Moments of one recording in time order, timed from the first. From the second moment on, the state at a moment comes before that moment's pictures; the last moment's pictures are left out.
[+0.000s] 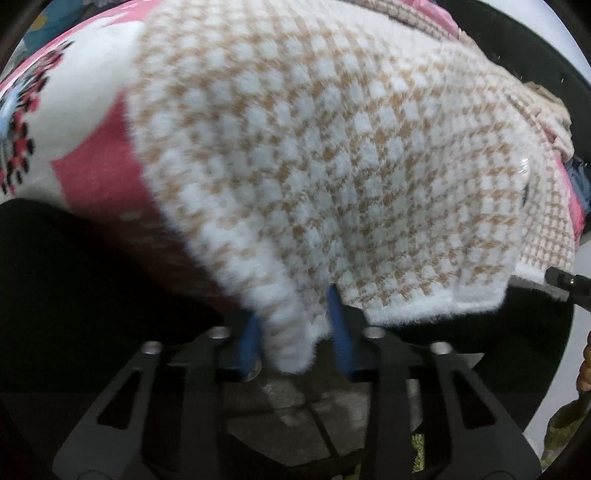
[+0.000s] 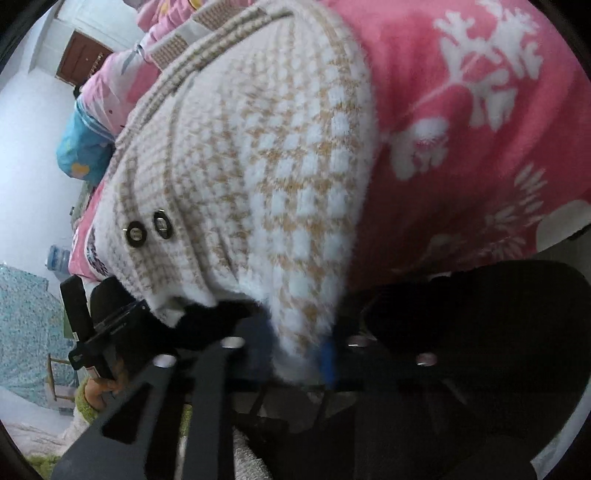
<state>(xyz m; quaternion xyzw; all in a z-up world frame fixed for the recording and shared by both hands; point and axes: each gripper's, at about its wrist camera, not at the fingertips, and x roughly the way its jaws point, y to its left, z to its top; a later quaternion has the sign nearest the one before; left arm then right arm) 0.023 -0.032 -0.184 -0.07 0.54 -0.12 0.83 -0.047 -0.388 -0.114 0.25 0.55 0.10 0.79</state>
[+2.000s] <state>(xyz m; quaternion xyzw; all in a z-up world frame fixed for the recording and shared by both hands) 0.125 0.069 -0.025 -0.18 0.41 -0.17 0.88 0.110 -0.471 -0.045 0.41 0.41 0.12 0.81</state>
